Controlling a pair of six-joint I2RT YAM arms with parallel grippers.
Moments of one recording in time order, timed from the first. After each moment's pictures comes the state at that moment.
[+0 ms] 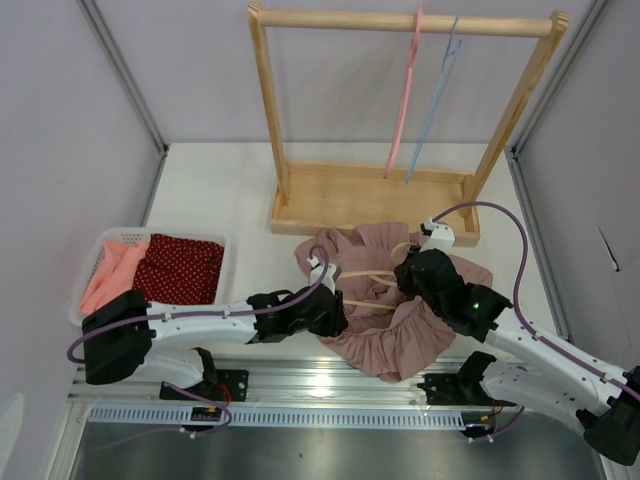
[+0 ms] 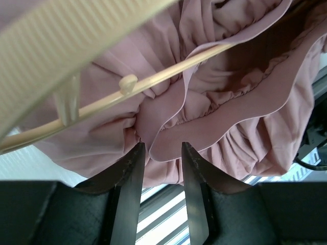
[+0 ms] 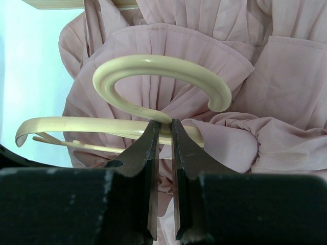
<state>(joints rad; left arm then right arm) -1.18 1.31 0.66 -0.12 -0.21 -0.84 0.83 0.86 0.69 -0.44 0.46 0.68</state>
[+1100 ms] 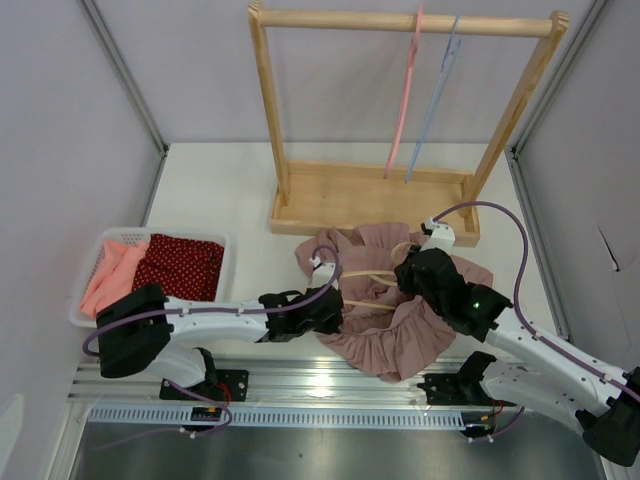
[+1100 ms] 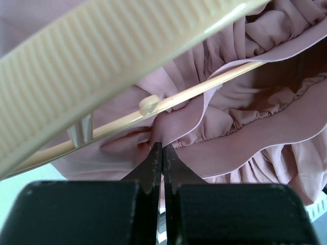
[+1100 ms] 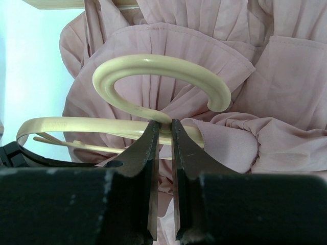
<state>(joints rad) -1.20 1.41 0.69 -0.12 -0.30 -0.86 0.82 0.86 0.69 -0.44 0.45 0.68</state>
